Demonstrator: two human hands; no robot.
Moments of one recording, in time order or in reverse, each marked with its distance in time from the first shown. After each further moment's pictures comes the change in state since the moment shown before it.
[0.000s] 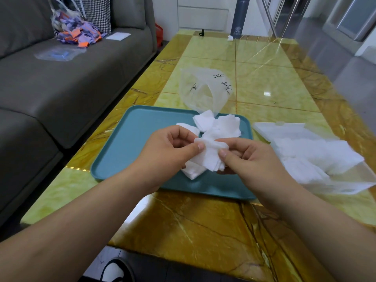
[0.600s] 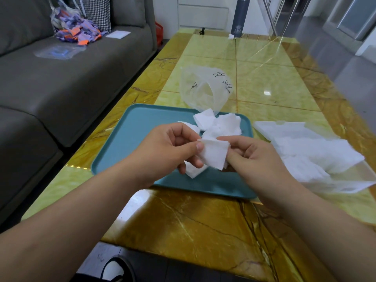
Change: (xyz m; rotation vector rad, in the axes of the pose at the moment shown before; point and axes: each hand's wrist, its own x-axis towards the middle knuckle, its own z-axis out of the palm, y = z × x) left_hand -0.004 0.013 -0.009 -0.022 -0.161 0.010; right_hand 0.001 0.000 0.000 -0.046 0.035 -0.013
